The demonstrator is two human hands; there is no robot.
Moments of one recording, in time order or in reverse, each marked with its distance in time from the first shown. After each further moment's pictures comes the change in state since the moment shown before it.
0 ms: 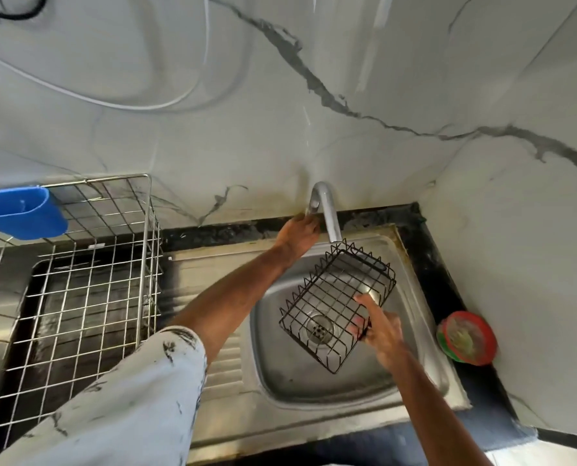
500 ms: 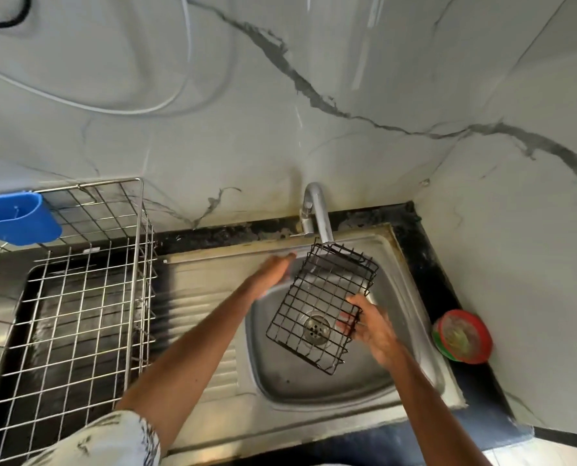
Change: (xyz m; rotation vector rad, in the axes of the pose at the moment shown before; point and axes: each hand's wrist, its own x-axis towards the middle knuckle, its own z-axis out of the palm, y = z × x) left_hand -0.063 0.031 0.025 -1.725 -0.171 -0.780; right_hand 0.002 -0.003 -0.005 0.093 -0.245 -0.050
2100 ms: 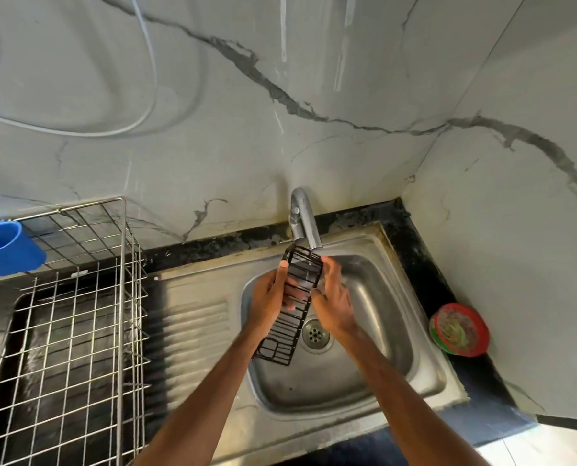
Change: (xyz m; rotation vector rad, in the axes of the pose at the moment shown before) left_hand -0.063 0.002 0.035 -0.251 0.240 0.265; right_hand -0.007 -0.030 0.076 -0.579 0.047 -0.692
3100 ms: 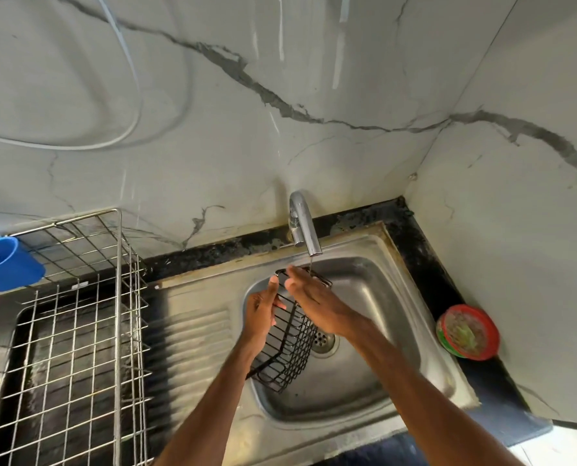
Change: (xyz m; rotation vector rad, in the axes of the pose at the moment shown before) left_hand 0.008 -0.031 -0.015 -0.033 0.102 -0.092; right_hand 0.025 0.000 0.000 -0.234 -0.594 0.011
